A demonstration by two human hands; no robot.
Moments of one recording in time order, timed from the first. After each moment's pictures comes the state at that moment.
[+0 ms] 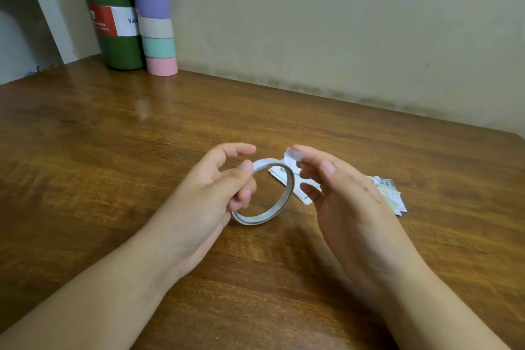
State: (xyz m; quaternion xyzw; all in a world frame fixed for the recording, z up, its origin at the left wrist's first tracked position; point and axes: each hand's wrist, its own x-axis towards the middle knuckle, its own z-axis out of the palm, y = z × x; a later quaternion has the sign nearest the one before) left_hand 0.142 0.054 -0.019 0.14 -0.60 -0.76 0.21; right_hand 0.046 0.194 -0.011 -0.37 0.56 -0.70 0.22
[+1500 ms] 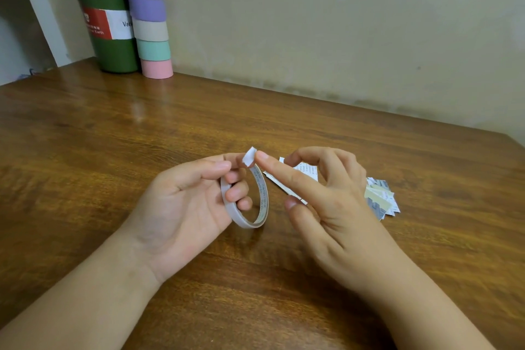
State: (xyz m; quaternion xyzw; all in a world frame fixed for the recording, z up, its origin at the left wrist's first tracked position) left_hand 0.151 0.039 -0.014 0.01 -0.43 -0.90 0.12; right_hand 0.047 0.202 -0.007 -0.55 0.78 -0.26 -0.14
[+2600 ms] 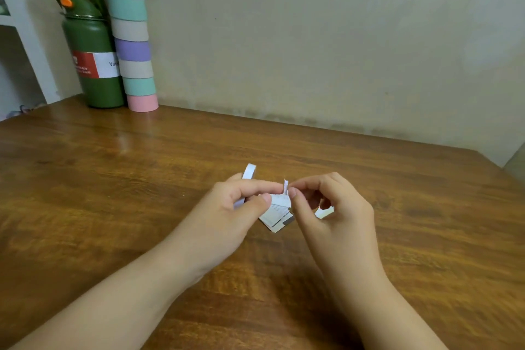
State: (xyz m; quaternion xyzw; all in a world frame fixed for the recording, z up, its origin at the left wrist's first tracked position) left_hand 0.111 0.084 0.005 0.12 -0.78 -0.58 0.19; right_hand 0.021 0.210 -0.011 -0.39 0.74 -0.50 -0.21
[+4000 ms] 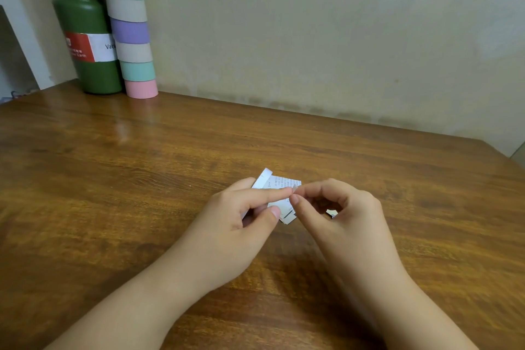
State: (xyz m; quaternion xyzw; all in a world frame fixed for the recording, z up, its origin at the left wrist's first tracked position) left_hand 0.119 0.074 -0.016 0.03 -0.83 -0.51 0.23; right_hand 0.033 0.210 -0.008 -0.34 0.78 -0.53 -0.05
